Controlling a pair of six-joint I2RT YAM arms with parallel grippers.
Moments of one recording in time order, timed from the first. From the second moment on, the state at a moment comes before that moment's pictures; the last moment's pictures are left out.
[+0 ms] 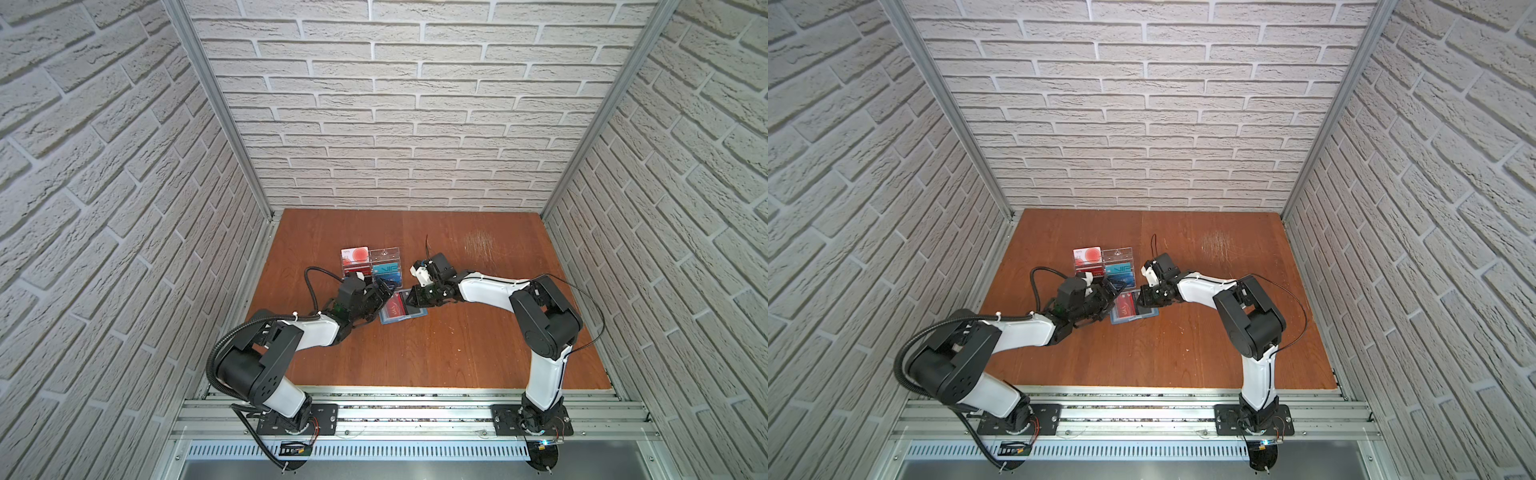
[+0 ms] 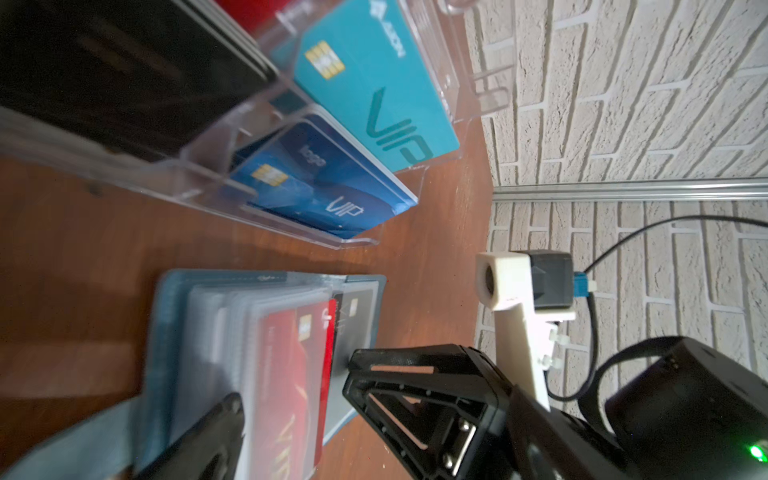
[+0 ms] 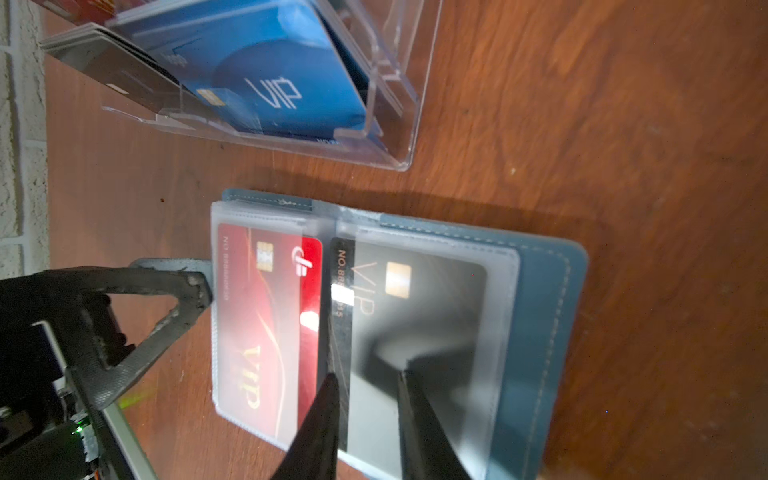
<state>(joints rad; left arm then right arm) -0.52 1.51 0.51 0.48 0.24 -1.23 0.54 1.93 1.17 -0.30 -0.36 0.46</state>
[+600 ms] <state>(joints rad) -0.47 1.50 0.46 0.43 0.25 -1.21 0.62 1.93 1.18 -0.31 -0.17 0.47</state>
